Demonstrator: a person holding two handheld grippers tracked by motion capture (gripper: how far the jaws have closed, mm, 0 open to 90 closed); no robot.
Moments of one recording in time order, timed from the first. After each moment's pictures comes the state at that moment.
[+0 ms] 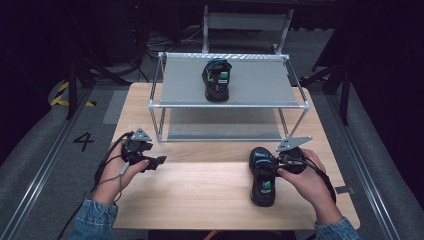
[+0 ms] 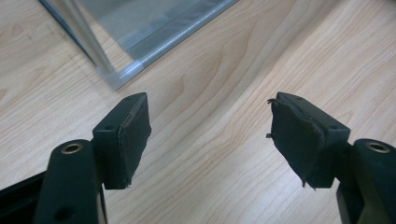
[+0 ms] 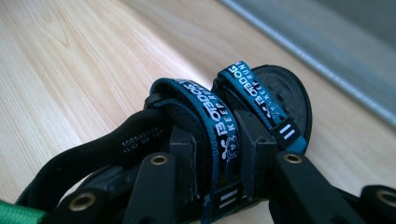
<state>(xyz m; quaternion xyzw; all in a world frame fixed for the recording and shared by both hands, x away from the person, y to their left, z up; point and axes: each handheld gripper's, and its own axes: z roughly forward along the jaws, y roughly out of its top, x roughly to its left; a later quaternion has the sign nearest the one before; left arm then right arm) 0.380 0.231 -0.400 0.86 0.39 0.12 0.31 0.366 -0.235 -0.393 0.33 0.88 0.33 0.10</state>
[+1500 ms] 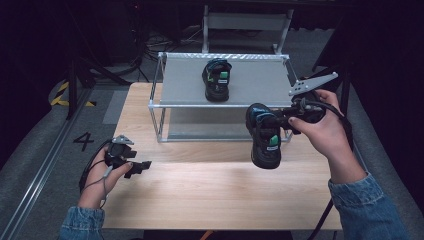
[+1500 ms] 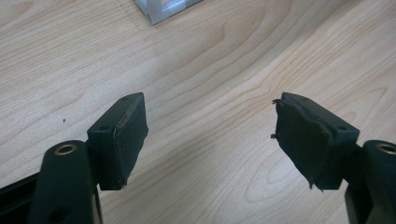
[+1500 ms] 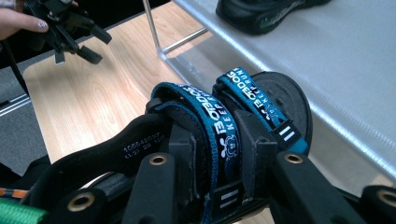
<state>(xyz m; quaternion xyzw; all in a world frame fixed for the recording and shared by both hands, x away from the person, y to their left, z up) 0.375 0.273 -0.422 0.83 0.46 0.08 0.31 0.407 -0.223 -0.239 0.28 0.87 0.39 0.09</state>
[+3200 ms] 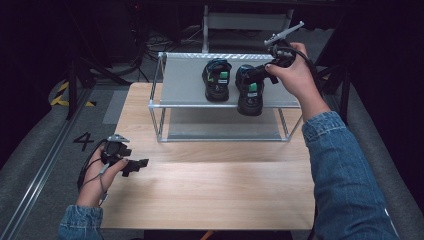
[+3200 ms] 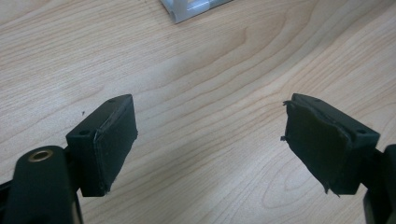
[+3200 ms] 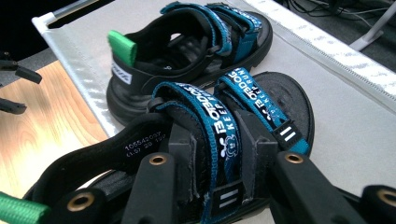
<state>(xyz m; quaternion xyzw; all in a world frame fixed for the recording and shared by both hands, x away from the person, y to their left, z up) 0.380 0.285 -0.427 0.81 0.49 0.08 0.32 0.553 -0.191 -0.221 0.30 0.87 0.37 0.10</state>
